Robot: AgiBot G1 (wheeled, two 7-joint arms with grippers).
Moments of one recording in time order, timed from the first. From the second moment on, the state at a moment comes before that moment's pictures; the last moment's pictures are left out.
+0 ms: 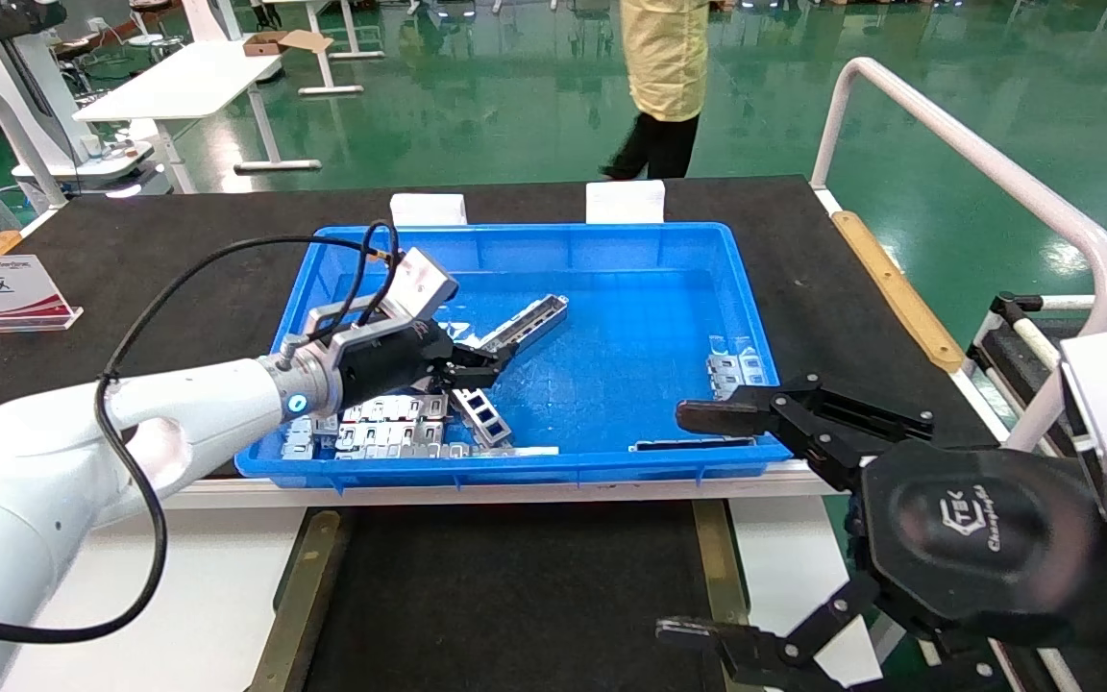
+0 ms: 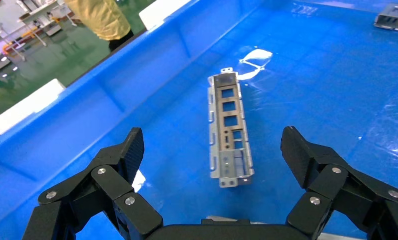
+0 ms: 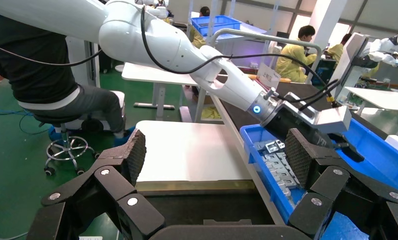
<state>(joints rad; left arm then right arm) -1.58 1.33 0.45 -0.03 1.20 0.79 0.49 1.08 -0.60 -0.32 1.28 -0.71 -1.48 0.17</state>
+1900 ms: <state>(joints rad) -1.50 1.34 0.45 -0.05 1.13 0.76 0.50 1.08 -0.60 -0.32 1.28 -0.70 -1.48 0.17</state>
